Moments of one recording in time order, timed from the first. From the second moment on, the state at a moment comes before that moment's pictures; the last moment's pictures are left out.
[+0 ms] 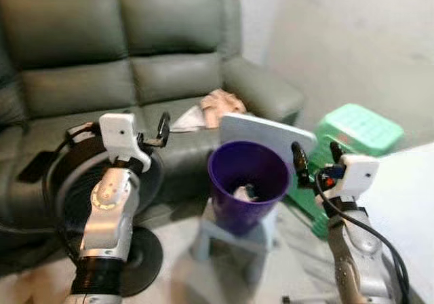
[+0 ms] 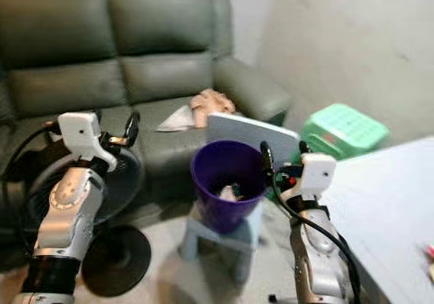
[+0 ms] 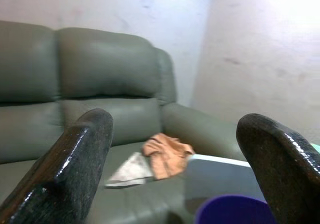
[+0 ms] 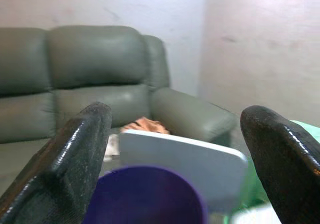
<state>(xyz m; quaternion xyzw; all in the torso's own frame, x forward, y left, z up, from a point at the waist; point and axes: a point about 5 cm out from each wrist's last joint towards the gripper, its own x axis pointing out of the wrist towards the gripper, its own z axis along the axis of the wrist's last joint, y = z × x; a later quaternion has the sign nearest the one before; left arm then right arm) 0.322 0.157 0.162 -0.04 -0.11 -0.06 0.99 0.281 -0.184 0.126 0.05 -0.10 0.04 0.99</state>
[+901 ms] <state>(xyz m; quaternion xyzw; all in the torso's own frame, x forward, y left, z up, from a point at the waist) 0.314 0.126 0.155 -0.06 -0.09 -0.10 0.99 0.277 -0.191 0.123 0.03 -0.07 0.04 1.00</state>
